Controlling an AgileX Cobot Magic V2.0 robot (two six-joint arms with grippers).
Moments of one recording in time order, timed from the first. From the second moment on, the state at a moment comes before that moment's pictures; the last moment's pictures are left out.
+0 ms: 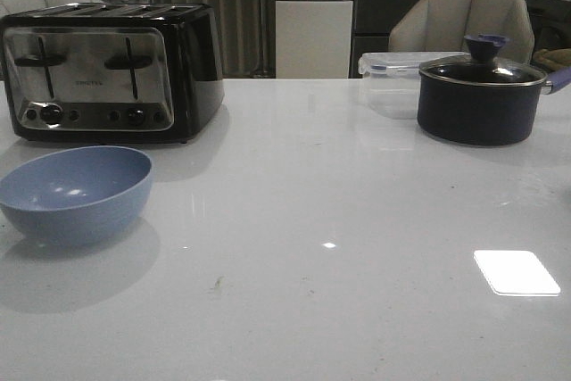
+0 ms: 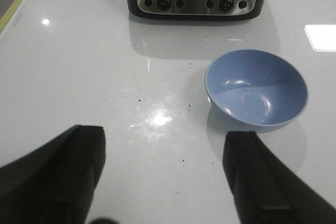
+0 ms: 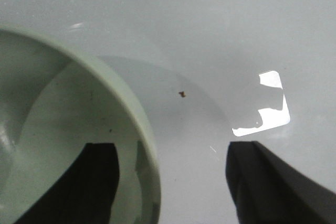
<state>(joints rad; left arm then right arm) -0.02 0.47 -0.51 0.00 0.64 0.00 -0.54 1.90 -1.33 0.19 0.91 -0.16</state>
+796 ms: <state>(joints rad) -0.02 0.47 -0.51 0.00 0.64 0.00 -0.43 1.85 -1.39 0.23 0.94 -0.18</state>
